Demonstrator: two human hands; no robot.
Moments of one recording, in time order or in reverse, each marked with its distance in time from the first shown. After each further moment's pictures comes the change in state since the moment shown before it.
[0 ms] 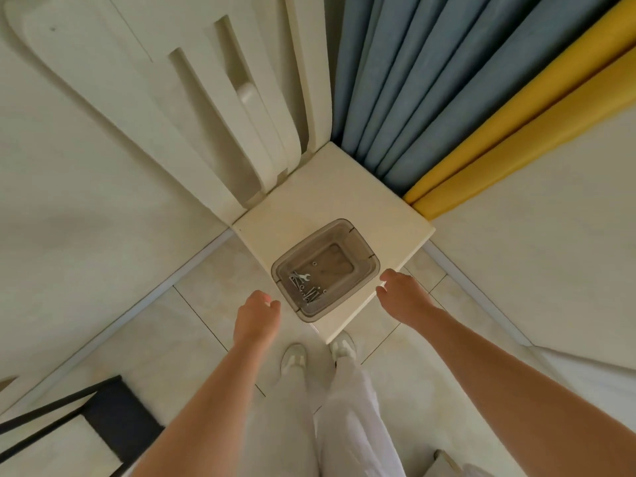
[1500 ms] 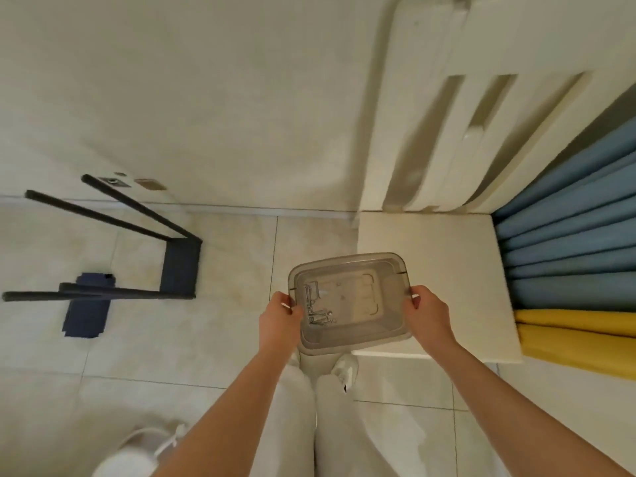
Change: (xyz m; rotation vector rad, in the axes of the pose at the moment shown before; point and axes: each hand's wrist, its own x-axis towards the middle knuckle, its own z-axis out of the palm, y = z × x) left_hand -0.122 -0.072 0.000 -0.756 0.444 -0.342; right_hand -0.006 -0.099 -0.002 0.093 -0.048 -0.439
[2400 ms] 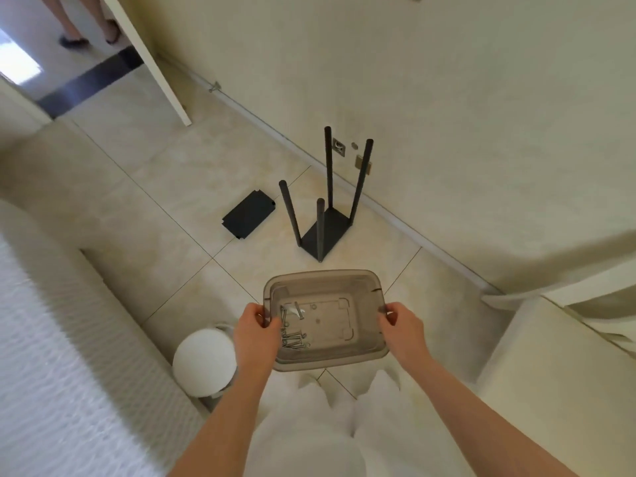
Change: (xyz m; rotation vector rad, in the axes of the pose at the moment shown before) left_hand -0.127 -0.314 -0.325 -0.502 0.632 -0.268; right_hand -0.275 -0.200 0.296 -0.284 -0.405 -0.422
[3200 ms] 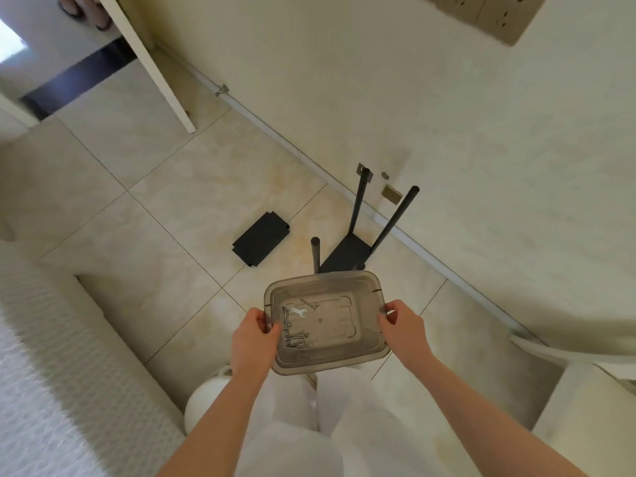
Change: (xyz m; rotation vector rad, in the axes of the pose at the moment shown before) left_hand 0.236 0.076 -0.029 0.167 -0.113 -0.016; right_hand 0.167 -0.176 0.067 -0.108 -0.049 0.024
